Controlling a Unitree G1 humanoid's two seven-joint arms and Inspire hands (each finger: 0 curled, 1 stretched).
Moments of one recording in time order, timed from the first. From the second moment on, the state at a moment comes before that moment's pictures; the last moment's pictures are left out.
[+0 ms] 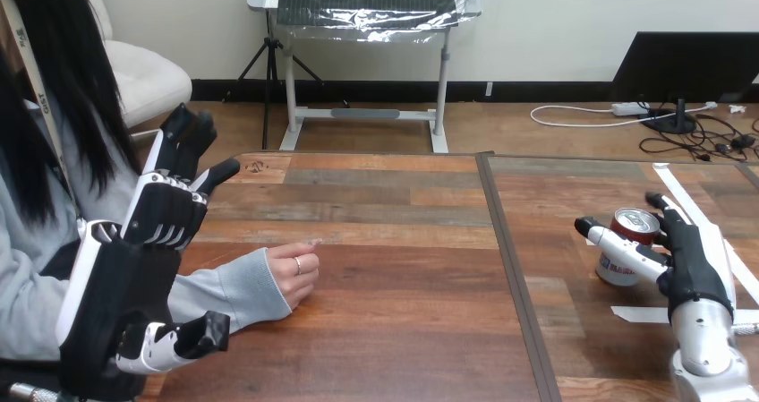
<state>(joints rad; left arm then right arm) 0.04 0.25 0.10 0.43 -0.55 -1.12 -0.73 -0.57 -0.37 -0.10 1.32 -0.19 -0.38 -0.27</state>
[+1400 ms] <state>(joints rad) 0.09 0.24 0.10 0.31 -0.60 -1.02 -0.78 -0.59 -0.35 -0.17 1.32 -0.08 -0.31 -0.30</state>
